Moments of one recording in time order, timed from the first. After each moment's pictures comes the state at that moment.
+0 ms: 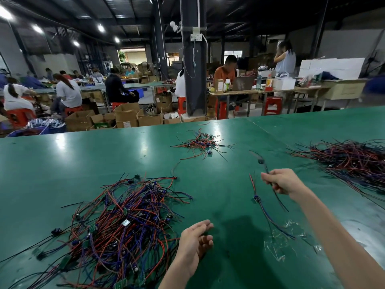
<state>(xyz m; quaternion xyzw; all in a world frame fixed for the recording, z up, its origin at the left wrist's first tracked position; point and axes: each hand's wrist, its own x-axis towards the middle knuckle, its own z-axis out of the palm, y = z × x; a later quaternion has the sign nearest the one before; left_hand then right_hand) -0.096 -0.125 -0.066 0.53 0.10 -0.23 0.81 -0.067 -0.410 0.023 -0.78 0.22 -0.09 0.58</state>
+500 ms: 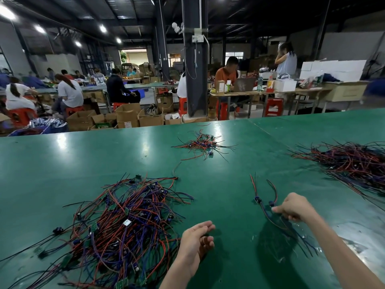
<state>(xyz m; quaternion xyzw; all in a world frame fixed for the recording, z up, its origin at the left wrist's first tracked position) -0.101 -0.124 -0.060 0.54 0.10 -0.23 0.80 -0.082 -0.436 -0.034 -0.88 0.35 0.06 0.32</state>
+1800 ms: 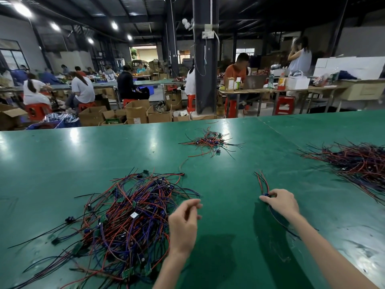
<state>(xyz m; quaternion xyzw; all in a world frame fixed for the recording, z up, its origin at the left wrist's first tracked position) -0.095 -0.103 -0.044 0.73 -0.08 0.12 0.67 -0.053 -0.403 -0.059 -0.91 0.28 -0.09 0.28</state>
